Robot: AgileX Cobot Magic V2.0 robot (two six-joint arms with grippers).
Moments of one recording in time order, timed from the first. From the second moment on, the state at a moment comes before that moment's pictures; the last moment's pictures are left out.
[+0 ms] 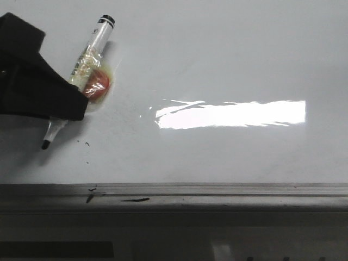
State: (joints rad) left arm -0.63 1.12 -0.57 -0.82 0.25 0.55; right arm 0.25 0.21 -0.57 0.24 0.74 -0.02
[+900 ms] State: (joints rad) left arm -0.81 0.94 -0.55 -1.46 0.67 1.57; right arm 0.32 0.52 -0.57 1.24 0.86 -1.29
